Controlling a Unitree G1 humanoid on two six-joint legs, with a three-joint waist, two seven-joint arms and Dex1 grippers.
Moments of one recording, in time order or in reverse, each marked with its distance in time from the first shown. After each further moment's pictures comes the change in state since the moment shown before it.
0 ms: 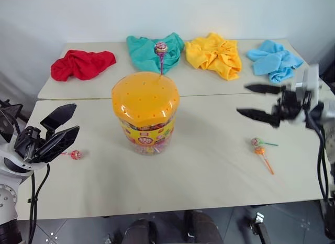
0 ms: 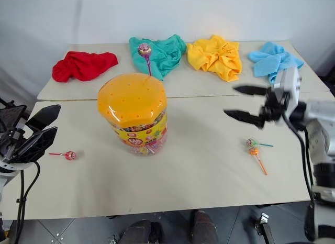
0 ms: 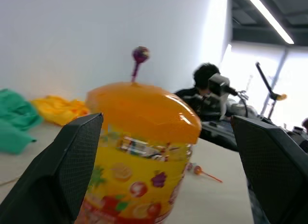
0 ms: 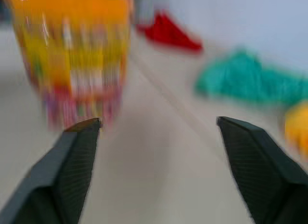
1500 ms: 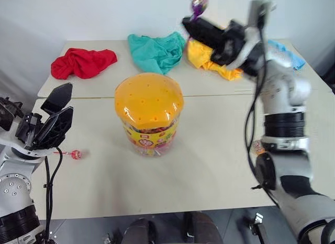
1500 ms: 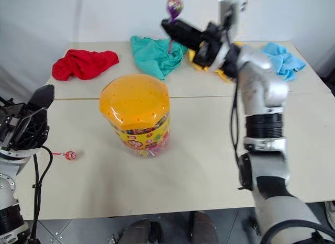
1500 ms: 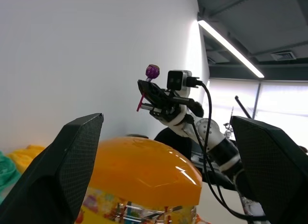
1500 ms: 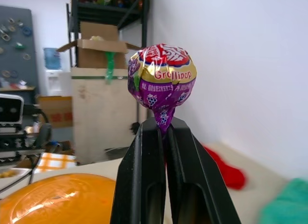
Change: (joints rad) left arm -0.159 -0.045 -0.061 -0.053 -0.077 -0.012 0.027; right arm -0.409 0.303 0.002 0.151 -0.051 0.136 -0.162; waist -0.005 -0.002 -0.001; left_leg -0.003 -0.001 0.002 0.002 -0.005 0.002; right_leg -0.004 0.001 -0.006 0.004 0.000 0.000
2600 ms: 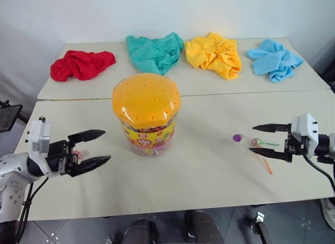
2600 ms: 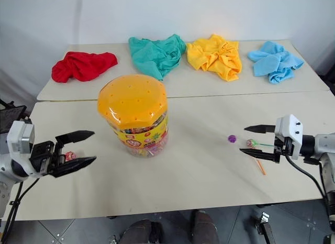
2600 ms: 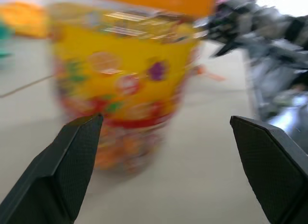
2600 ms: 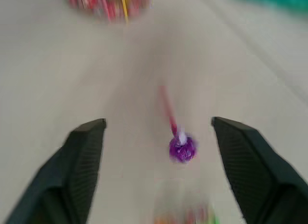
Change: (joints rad) left arm 0.201 0.184 -0.152 0.060 0.453 -0.153 -0.115; right arm 0.824 -0.409 -0.050 -0.043 -0.150 -0.554 0.349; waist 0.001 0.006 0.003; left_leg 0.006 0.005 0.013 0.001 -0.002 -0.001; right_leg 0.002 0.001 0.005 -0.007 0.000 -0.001
